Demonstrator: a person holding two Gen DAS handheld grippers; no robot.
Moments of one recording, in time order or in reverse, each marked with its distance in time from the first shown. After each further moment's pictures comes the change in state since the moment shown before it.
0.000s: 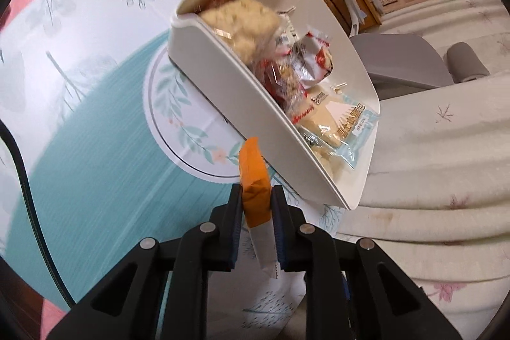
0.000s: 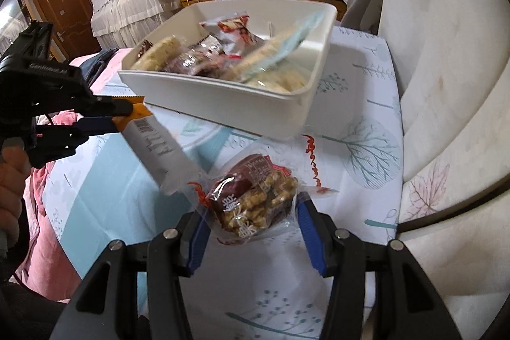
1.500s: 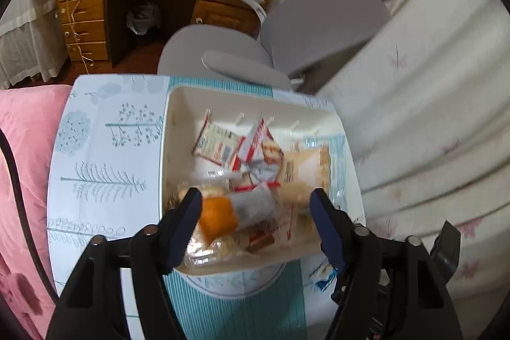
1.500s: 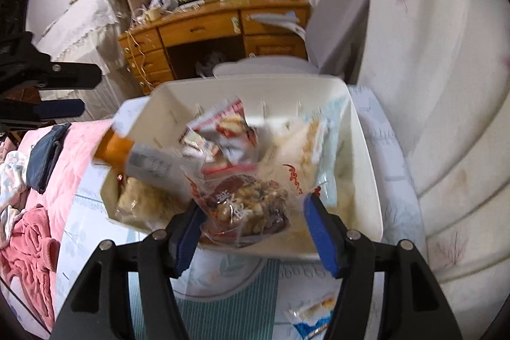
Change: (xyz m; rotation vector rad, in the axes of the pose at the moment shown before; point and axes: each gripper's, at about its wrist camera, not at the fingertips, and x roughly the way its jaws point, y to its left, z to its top) left arm -0.037 -0.110 0.163 0.724 0.080 0.014; right arm 0.033 0.067 0.125 0.247 -0.149 -0.213
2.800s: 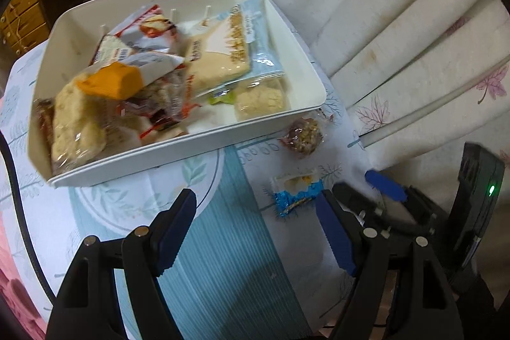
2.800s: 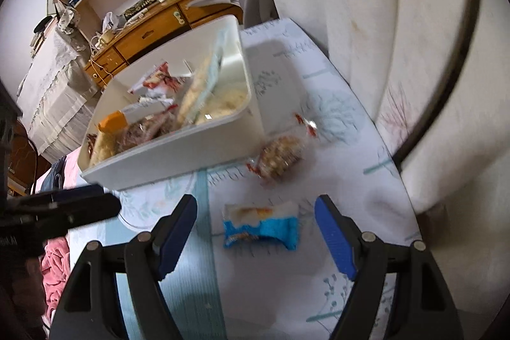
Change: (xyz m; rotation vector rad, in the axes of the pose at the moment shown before) left arm 0.084 -0.115 -0.112 0.255 0.221 -0.020; right arm -0.033 -0.108 -0.105 0.305 0.087 0.020
